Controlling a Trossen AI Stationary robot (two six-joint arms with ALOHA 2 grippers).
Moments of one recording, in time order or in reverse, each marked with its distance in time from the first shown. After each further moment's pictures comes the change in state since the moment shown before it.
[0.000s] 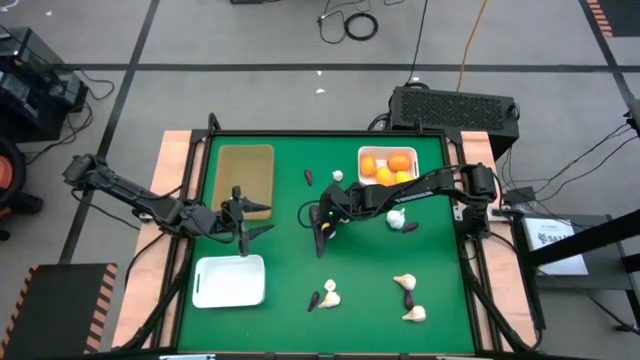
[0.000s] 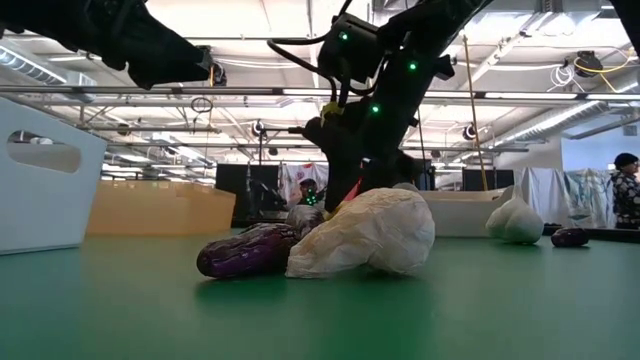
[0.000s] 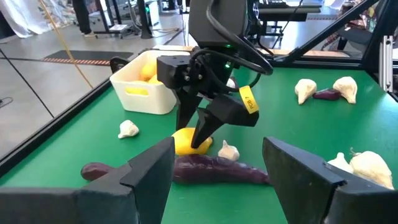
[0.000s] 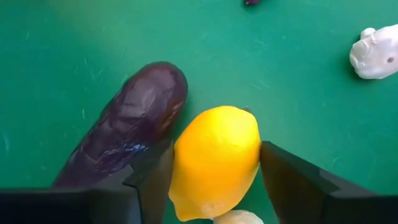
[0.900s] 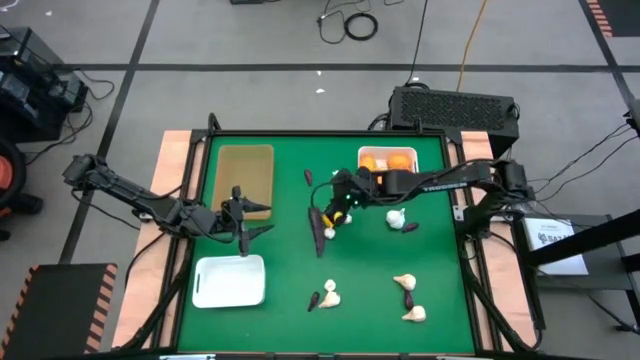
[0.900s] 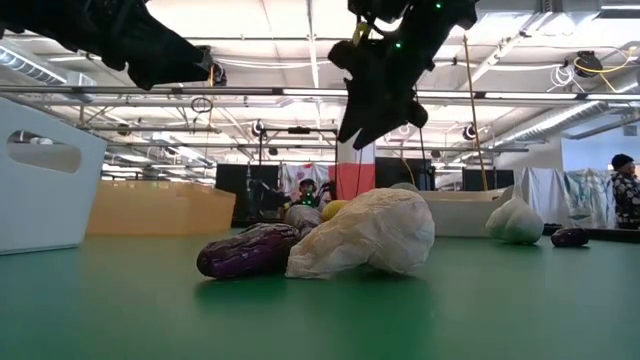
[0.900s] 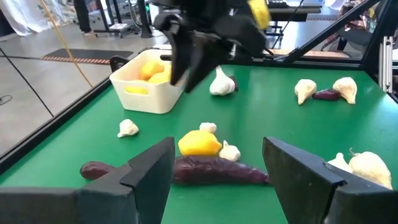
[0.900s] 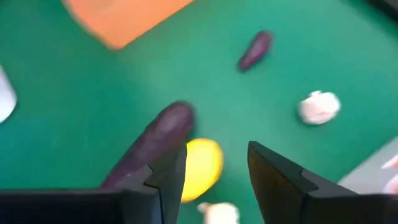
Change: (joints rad) left arm 0.000 0.000 0.001 -0.003 0.000 -0.009; right arm -0.019 -0.233 0.000 -0.077 -0.030 -0.132
